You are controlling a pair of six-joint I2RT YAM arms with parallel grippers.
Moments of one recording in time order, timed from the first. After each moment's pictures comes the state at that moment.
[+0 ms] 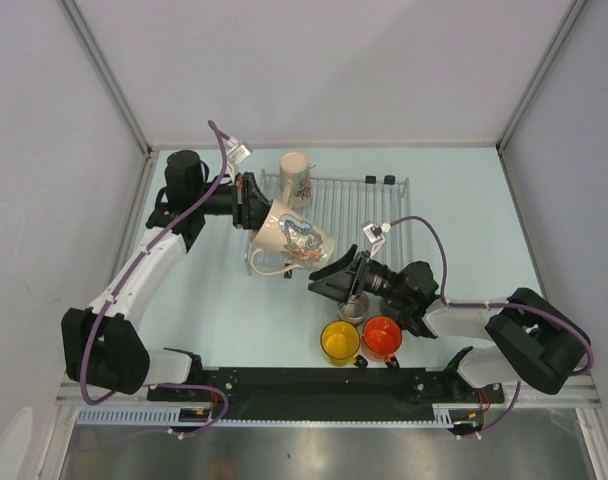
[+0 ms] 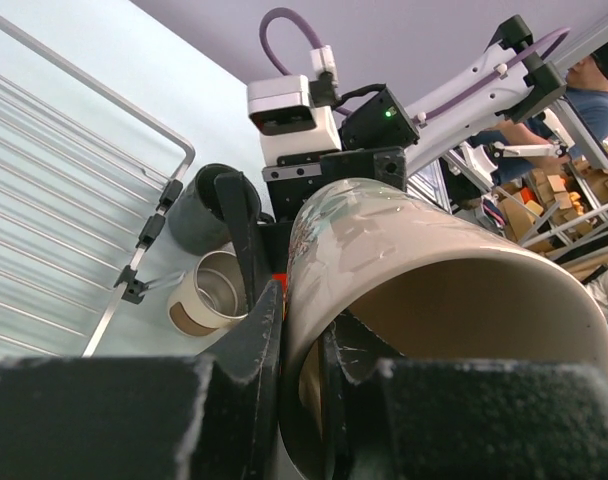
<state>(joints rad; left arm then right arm) -0.21 1.32 1.10 -0.01 1.35 -0.47 0.76 1.36 0.35 1.29 -0.53 1.06</state>
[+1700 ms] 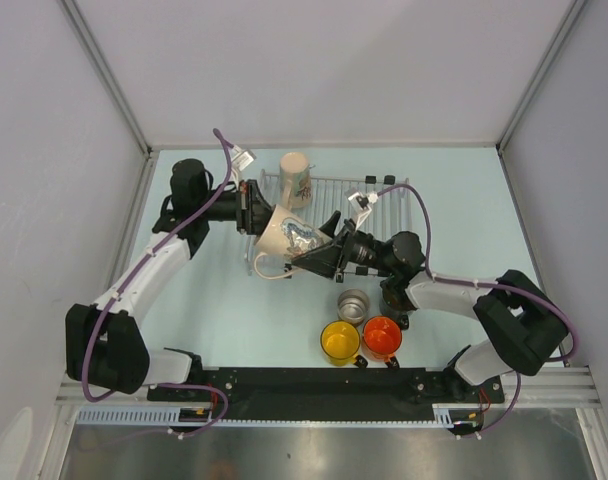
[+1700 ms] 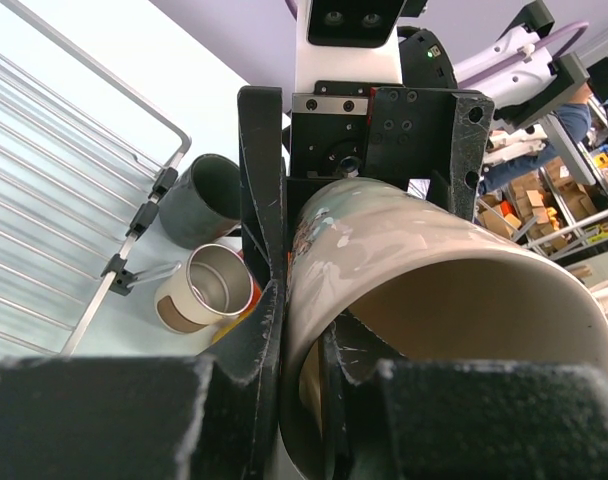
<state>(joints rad) -0.23 1.32 1.01 0.12 1.34 -0.57 0.74 1.48 0.65 1.29 -0.65 0.99</state>
